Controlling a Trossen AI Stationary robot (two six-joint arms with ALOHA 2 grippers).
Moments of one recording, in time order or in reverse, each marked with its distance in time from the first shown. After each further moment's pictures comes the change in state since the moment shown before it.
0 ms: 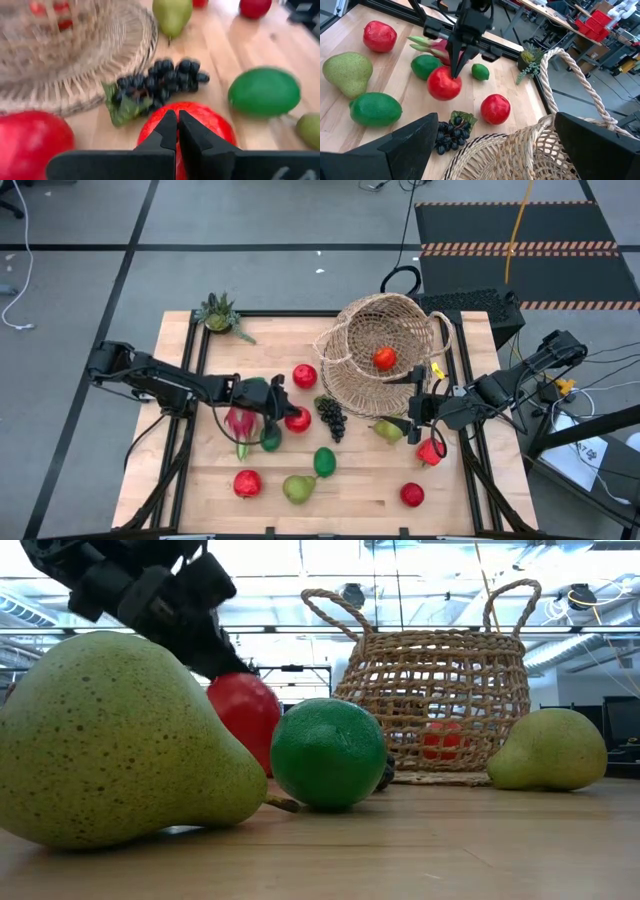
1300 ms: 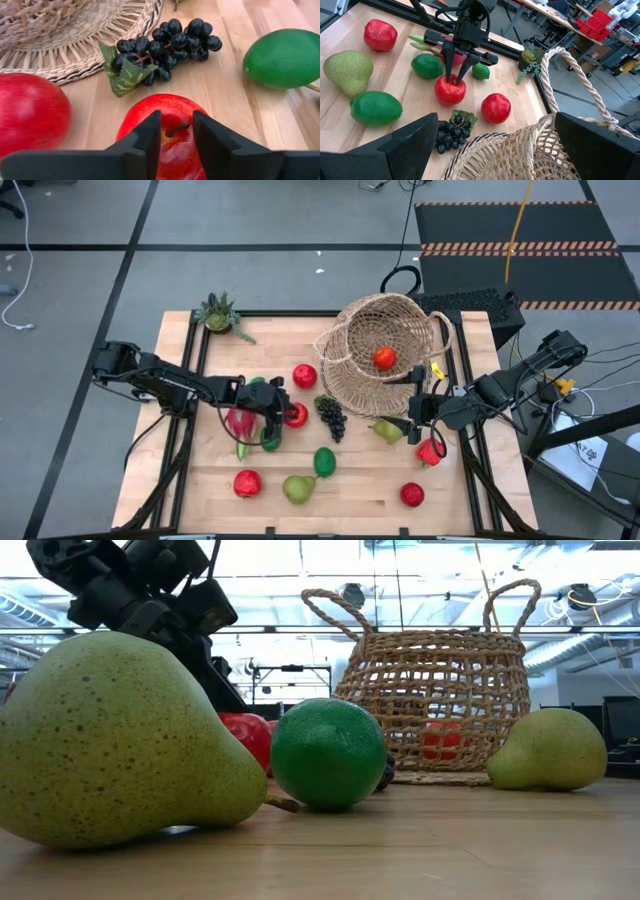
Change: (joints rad) left arm 0.006 0.068 -0.004 -0.081 -0.009 -0.008; right arm 0.000 0.000 0.000 -0.004 -0.003 0.000
